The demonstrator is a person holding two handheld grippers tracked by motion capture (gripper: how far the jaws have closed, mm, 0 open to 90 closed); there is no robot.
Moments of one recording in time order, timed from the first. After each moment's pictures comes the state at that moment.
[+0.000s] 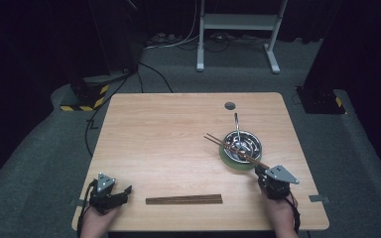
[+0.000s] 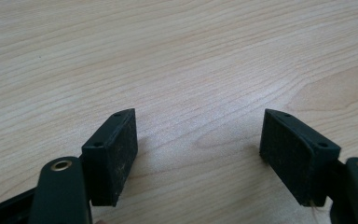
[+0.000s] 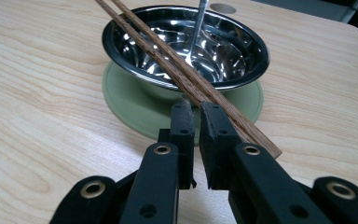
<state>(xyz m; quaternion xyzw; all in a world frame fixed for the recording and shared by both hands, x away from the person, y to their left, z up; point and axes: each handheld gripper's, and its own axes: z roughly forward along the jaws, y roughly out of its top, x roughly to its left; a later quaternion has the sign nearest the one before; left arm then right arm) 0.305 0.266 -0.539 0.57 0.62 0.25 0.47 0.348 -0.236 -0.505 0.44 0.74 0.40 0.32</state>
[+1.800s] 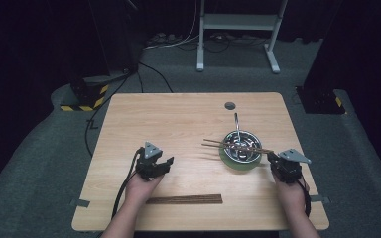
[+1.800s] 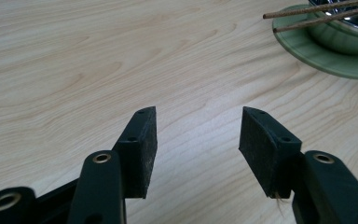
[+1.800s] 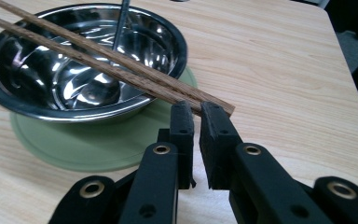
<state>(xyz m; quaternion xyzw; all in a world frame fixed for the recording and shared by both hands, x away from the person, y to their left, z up) 0.390 0.138 -0.486 0.60 0.56 0.20 0.53 0.399 -0.276 -0.493 0.48 0.73 0.36 0.31</state>
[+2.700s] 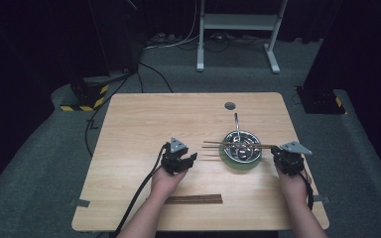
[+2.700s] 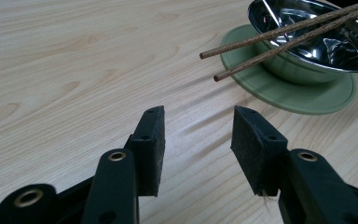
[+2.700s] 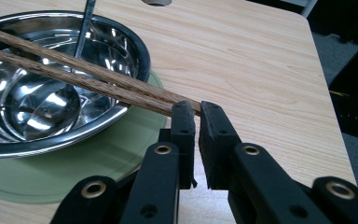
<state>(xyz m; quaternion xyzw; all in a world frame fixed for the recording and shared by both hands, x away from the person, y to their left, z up) 0.414 0.071 -0.493 0.61 0.54 0.16 0.55 0.423 -0.286 -0.490 0.49 0.73 0.35 0.32</state>
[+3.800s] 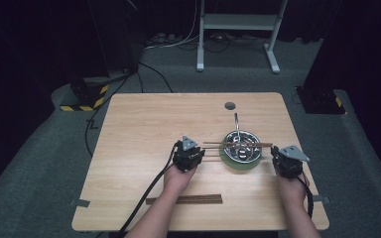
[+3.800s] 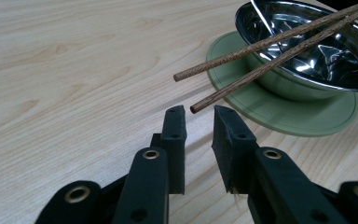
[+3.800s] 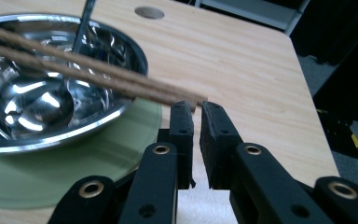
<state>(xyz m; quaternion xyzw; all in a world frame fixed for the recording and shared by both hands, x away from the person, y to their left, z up) 0.428 0.039 -0.501 0.62 0.54 0.16 0.55 0.414 -0.282 -0.501 0.47 0.72 0.36 0.36</state>
